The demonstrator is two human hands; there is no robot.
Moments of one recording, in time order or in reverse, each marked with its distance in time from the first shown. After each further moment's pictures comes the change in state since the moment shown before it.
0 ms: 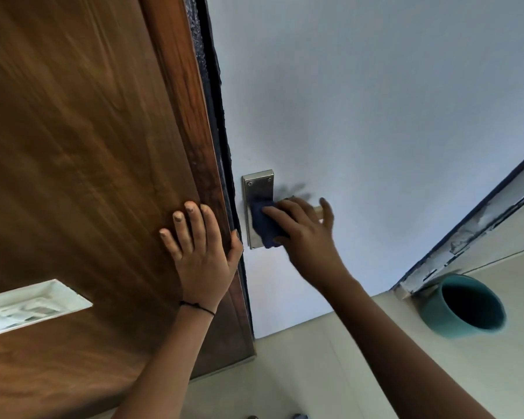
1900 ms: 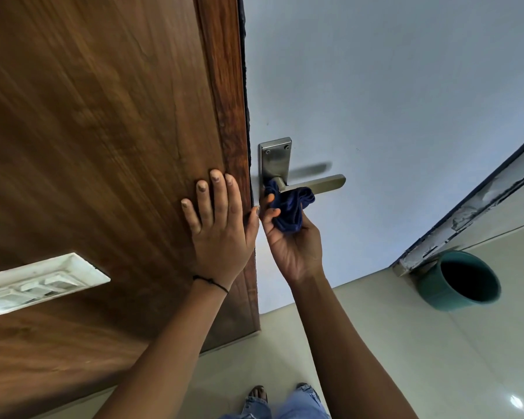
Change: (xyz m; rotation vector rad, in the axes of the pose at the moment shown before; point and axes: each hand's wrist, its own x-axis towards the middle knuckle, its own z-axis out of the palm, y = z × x) left_hand -0.002 -0.008 -0.005 -0.040 -0.054 0.050; right_hand -0.005 -0.069 0.032 2.760 0.141 1.047
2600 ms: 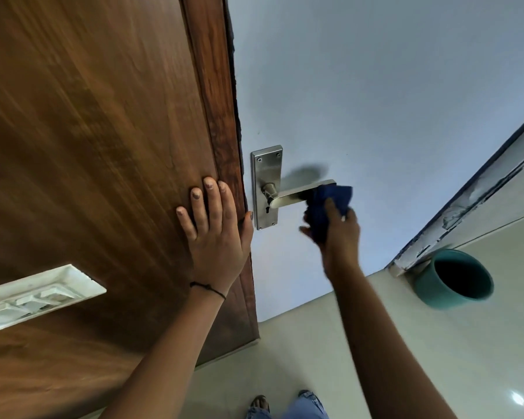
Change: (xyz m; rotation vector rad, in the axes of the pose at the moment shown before) left_hand 0.000 0.002 0.001 0.013 0.005 0.003; right_hand -0.021 -0.055 0.008 -0.864 0.520 -0.586
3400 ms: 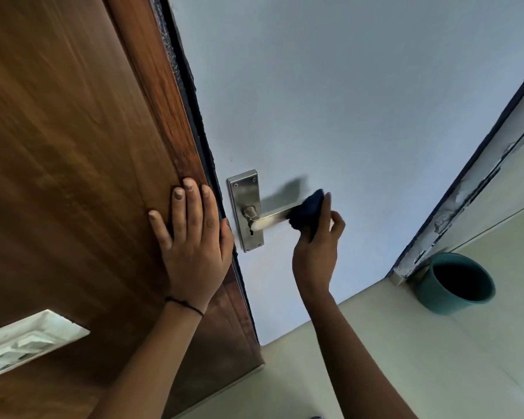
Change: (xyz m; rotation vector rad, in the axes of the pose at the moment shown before) left_hand 0.040 -0.006 -0.014 -0.030 0.090 0.153; right_hand 0.009 0.022 0.000 -0.870 0.195 -0.657
